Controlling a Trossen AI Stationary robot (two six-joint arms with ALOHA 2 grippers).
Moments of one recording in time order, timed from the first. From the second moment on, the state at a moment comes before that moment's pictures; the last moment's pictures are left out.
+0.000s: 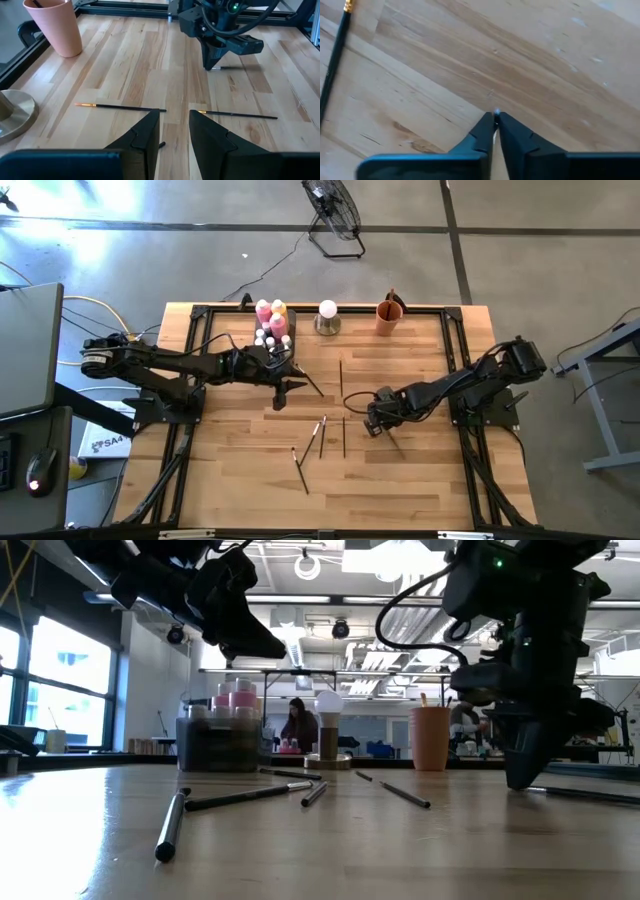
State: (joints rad) left arm 0.10 1.25 0.65 0.22 0.02 -0.01; right arm 0.20 1.60 0.75 -0.52 0.09 1.29
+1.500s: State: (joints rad) left arm 0.10 1.25 0.65 0.22 0.02 -0.01; right arm 0.06 0.89 0.75 -0.38 0.46 0.67
